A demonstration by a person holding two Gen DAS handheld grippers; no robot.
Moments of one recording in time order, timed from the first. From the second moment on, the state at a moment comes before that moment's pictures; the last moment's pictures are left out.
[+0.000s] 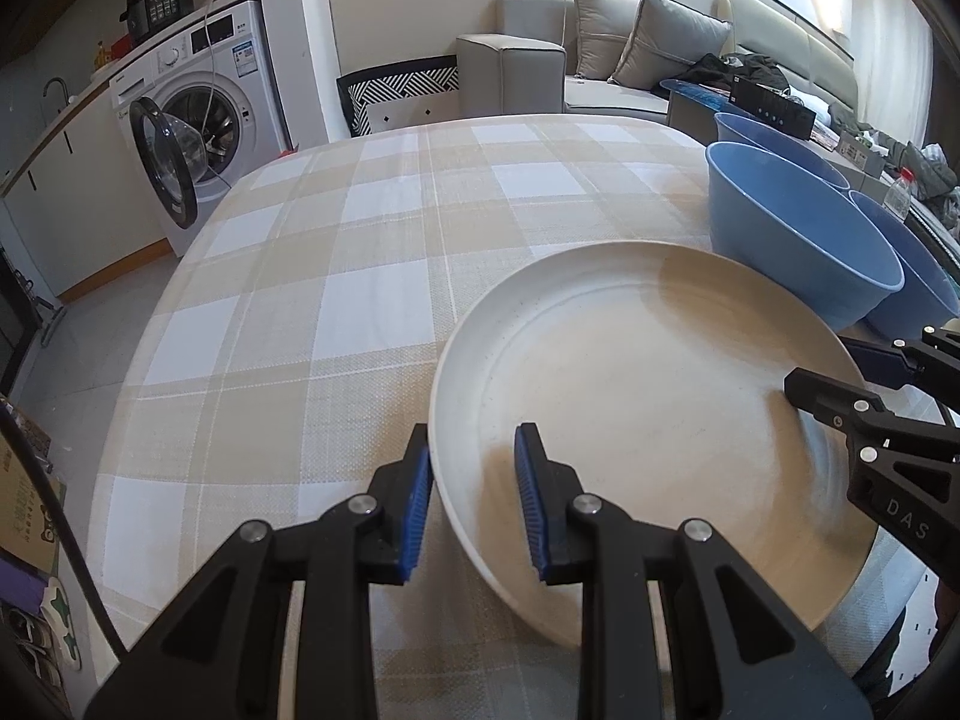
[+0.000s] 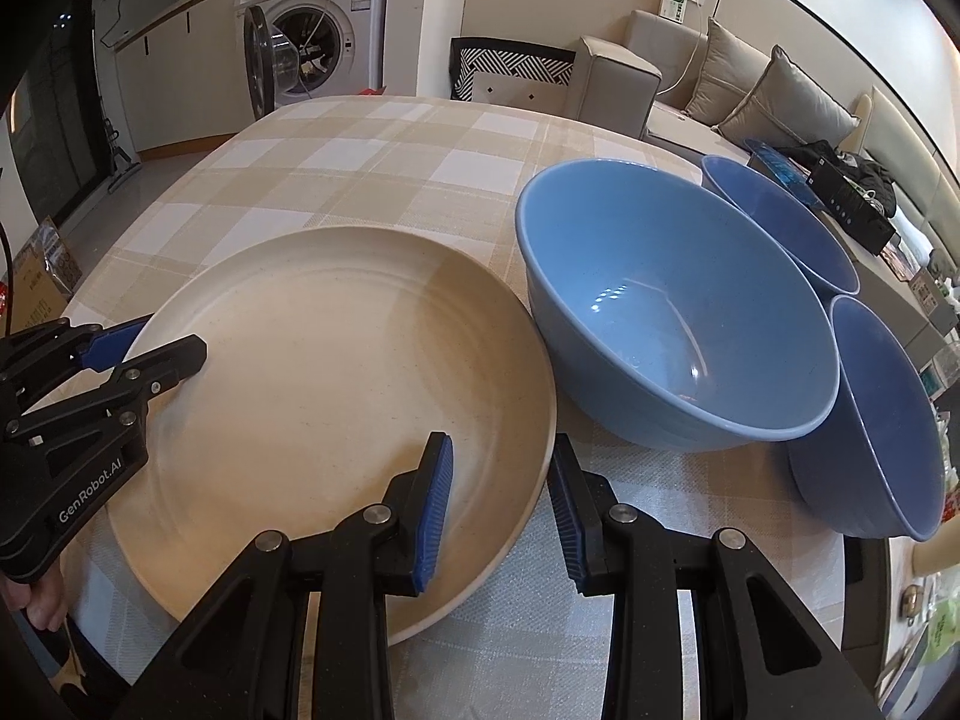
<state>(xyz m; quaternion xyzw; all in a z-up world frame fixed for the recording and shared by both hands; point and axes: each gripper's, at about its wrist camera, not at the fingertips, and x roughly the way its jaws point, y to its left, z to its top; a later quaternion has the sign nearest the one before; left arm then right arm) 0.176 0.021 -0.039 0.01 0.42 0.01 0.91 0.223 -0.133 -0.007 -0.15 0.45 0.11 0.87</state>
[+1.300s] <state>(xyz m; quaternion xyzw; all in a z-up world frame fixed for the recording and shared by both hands) 0.173 0.020 -0.045 0.03 0.42 0.00 0.91 0.221 -0.133 -0.018 -0.17 0.45 0.11 0.87</state>
